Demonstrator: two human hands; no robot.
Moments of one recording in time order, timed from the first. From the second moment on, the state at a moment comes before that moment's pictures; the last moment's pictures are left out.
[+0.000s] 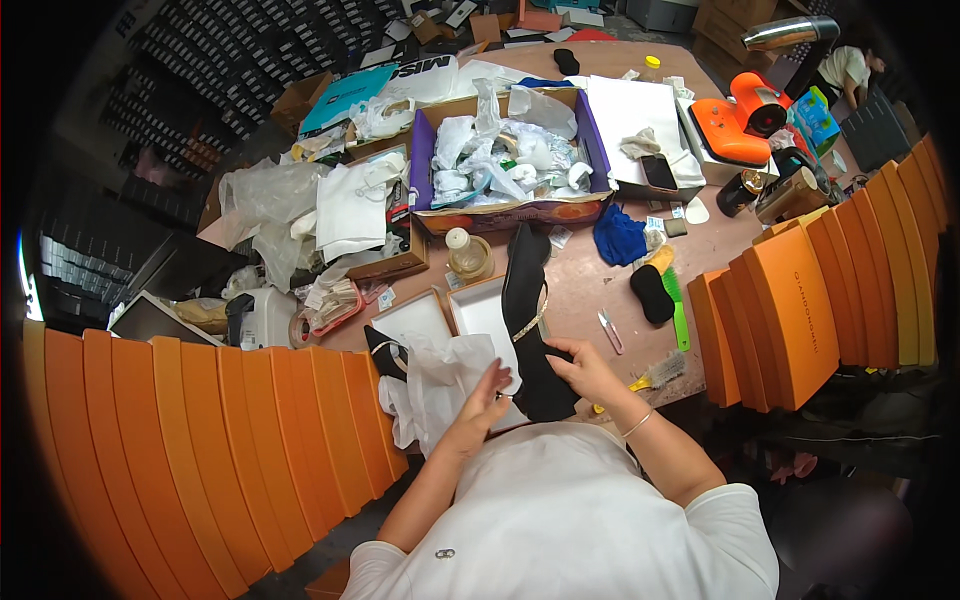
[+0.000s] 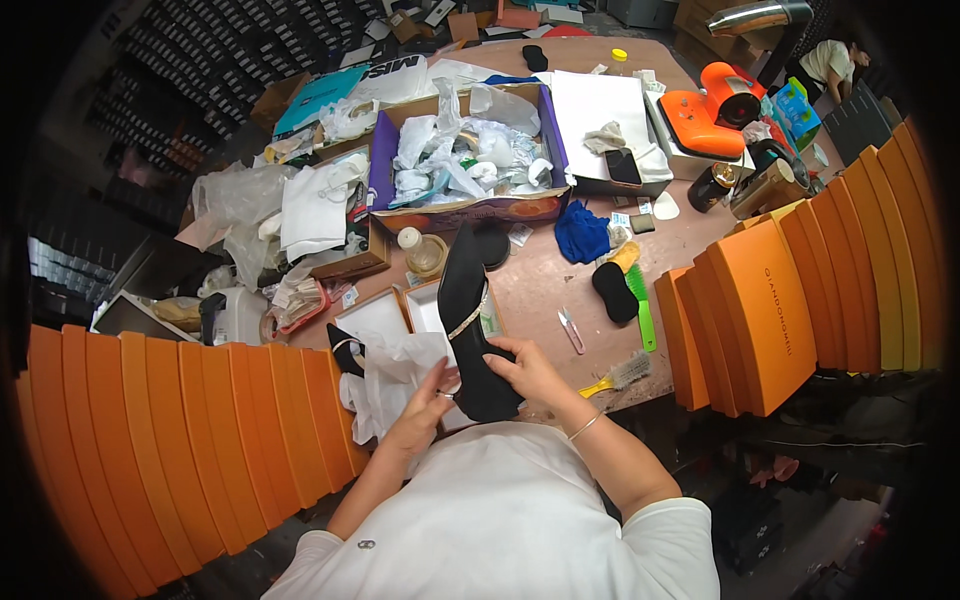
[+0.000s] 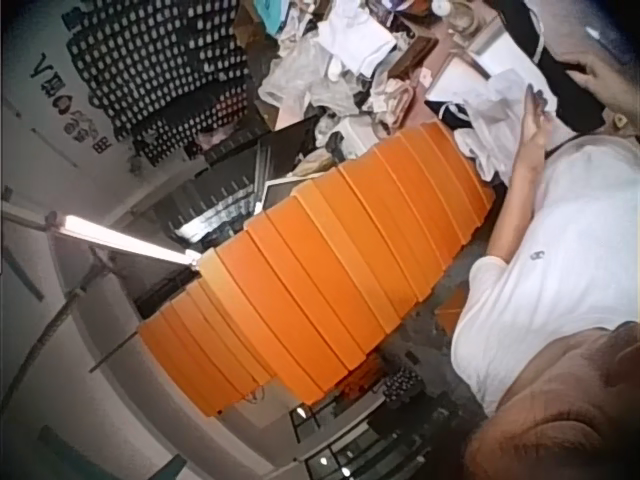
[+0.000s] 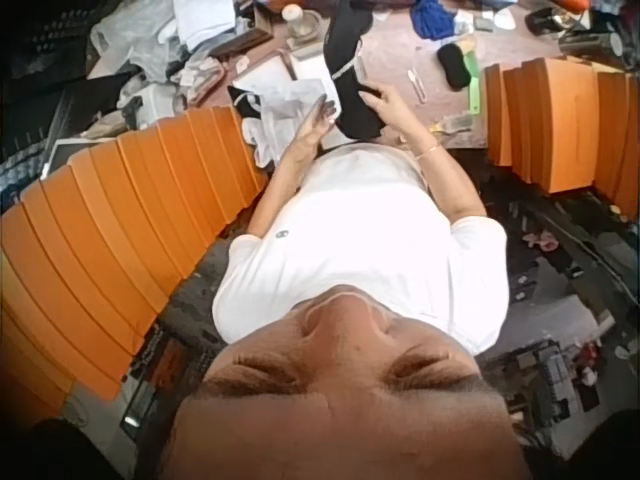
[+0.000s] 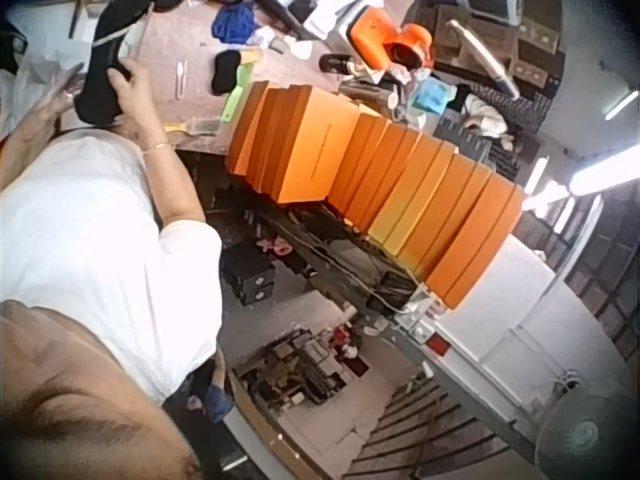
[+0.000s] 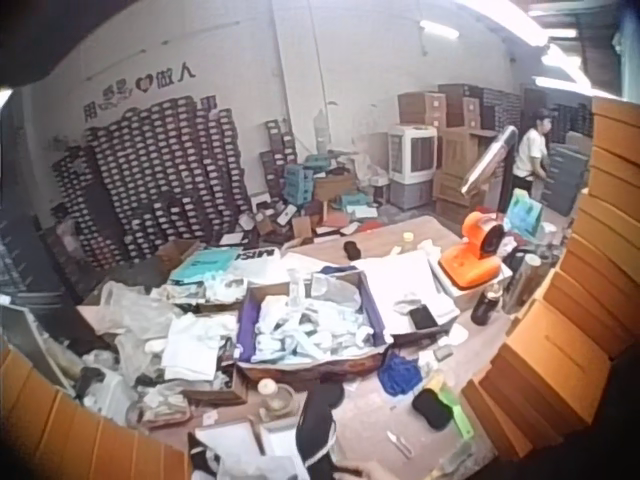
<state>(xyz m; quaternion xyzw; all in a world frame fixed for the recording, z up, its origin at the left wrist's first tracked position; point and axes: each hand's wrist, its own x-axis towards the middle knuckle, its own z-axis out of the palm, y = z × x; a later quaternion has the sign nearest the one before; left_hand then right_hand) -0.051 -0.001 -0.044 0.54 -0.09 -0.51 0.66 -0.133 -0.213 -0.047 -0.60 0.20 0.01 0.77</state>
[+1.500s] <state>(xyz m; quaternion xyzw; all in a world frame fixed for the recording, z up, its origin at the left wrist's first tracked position) -0.022 0.003 -0.032 0.34 0.11 -0.56 0.75 -0.090 -0.194 0.036 -0.88 -0.27 -0.29 0.25</state>
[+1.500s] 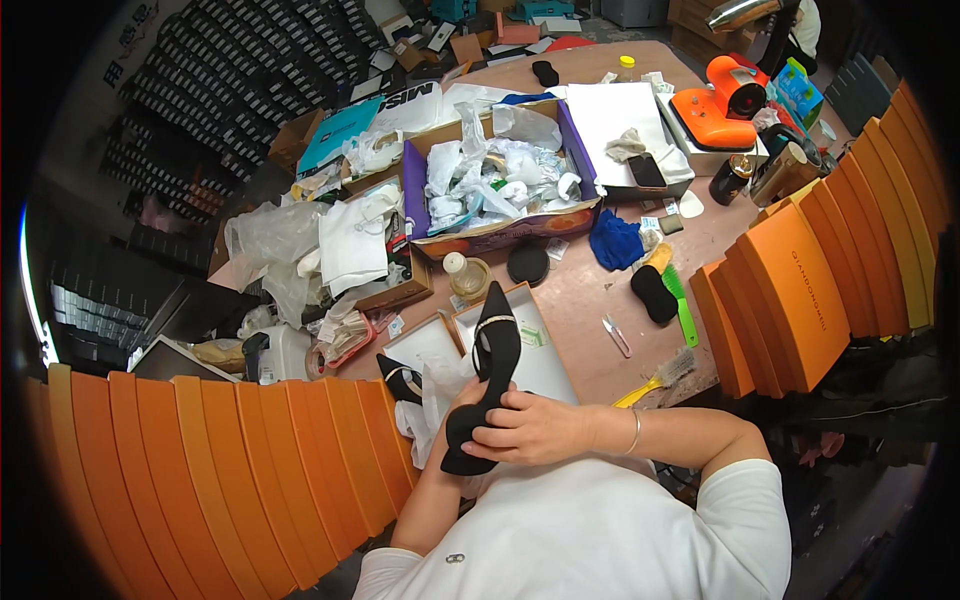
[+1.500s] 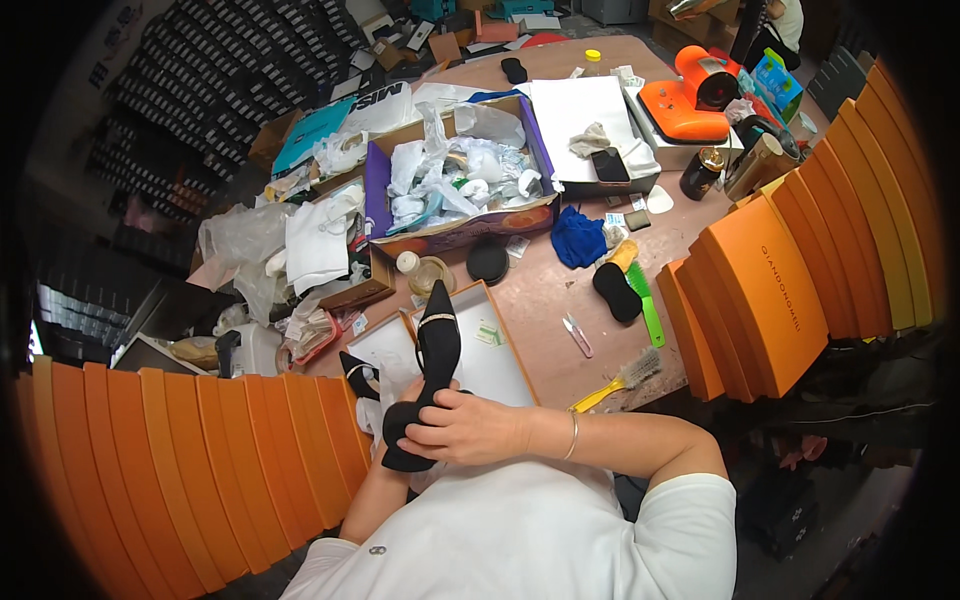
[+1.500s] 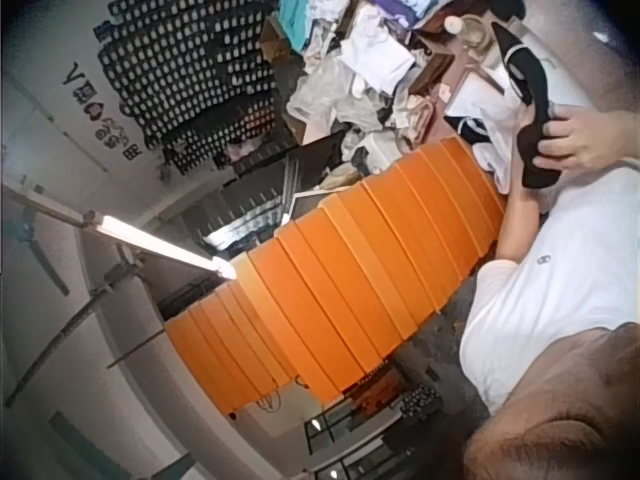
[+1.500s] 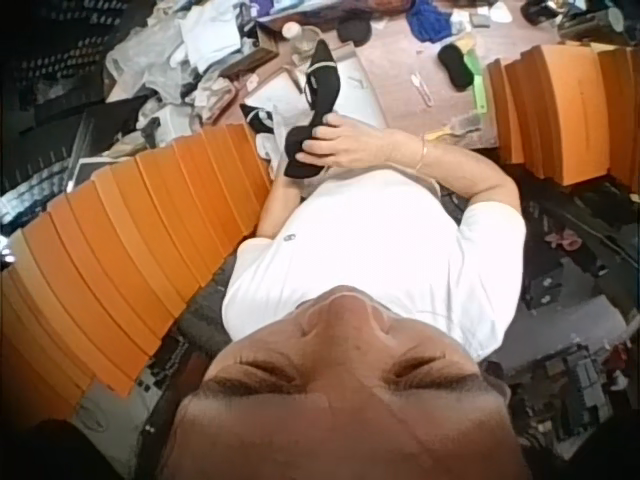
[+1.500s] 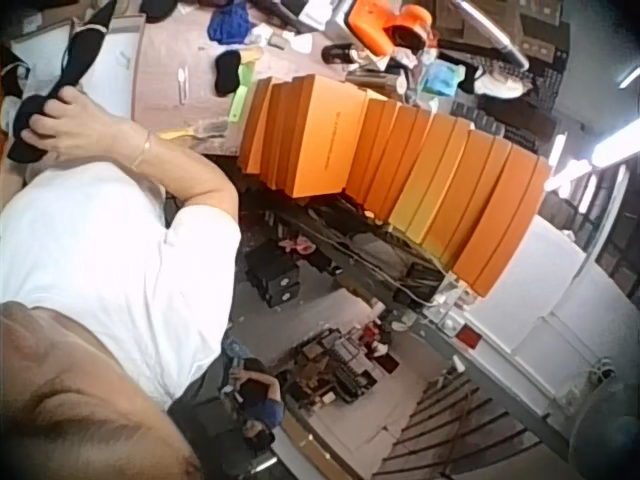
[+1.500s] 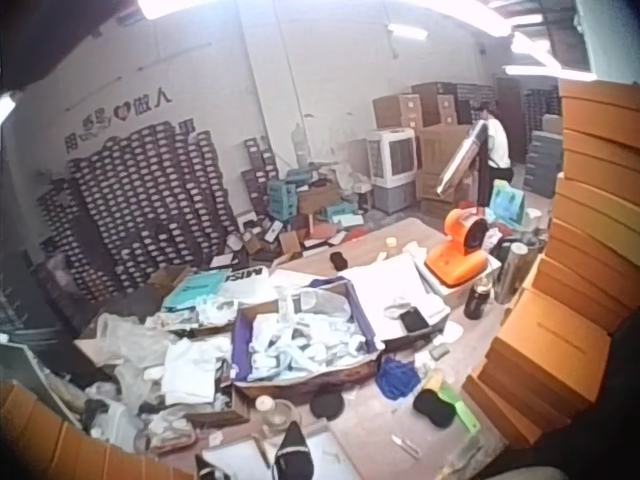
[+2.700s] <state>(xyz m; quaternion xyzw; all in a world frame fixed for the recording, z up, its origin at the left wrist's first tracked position) -0.005 -0.023 -0.030 0.35 0.09 -0.52 0.78 -0.120 -0.206 0.038 -0.85 0.03 -0.22 0.48</state>
